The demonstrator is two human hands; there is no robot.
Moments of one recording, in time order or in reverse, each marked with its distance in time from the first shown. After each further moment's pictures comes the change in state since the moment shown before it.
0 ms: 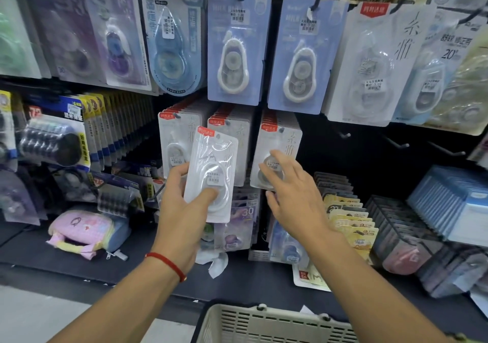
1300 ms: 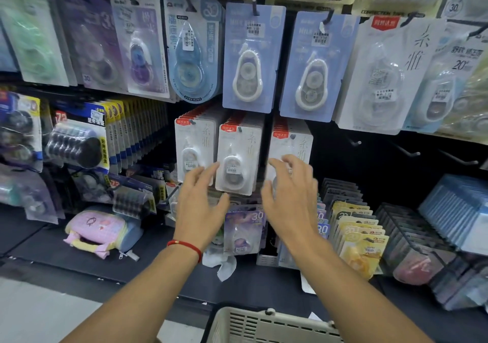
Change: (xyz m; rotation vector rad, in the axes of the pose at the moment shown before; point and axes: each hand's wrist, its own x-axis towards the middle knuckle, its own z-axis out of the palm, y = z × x) left_hand 0.024 -0.013 -0.012 0.783 -0.024 0.333; right_hand 0.010 -0.046 -0.001 0.229 0.229 0.258
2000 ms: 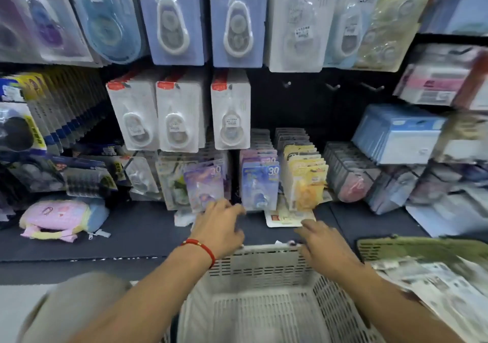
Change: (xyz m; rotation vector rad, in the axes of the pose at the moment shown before) left_hand -0.104 0.021 0.071 0.523 -0.839 0.157; right_hand -0.195 0.170 -0.045 -0.442 -0.800 0.107
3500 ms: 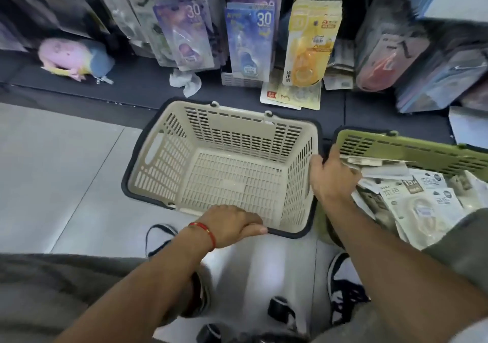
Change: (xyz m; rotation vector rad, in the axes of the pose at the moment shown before) left_hand -0.140 0.139 0.212 -0.069 -0.621 -0.026; right_hand -0.063 0.090 0.135 0.475 0.058 0.479
